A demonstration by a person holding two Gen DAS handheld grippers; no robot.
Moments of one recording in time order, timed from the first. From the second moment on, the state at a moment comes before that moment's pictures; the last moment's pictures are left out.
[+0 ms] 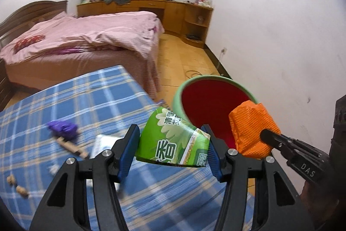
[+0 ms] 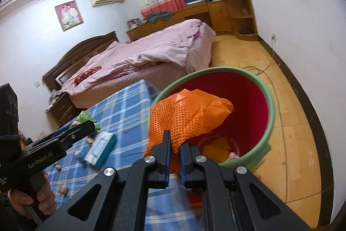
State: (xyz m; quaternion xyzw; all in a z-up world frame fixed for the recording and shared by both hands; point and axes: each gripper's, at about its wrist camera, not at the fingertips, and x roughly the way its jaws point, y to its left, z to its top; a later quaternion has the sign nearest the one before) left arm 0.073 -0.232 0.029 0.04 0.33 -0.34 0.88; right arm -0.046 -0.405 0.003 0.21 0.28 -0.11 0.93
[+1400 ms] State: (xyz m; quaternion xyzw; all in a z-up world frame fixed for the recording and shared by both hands) left arm 0.083 -0.243 0.018 0.04 0.35 -0.32 0.88; right arm -0.046 -0.436 -0.016 0.27 0.29 -0.13 0.91
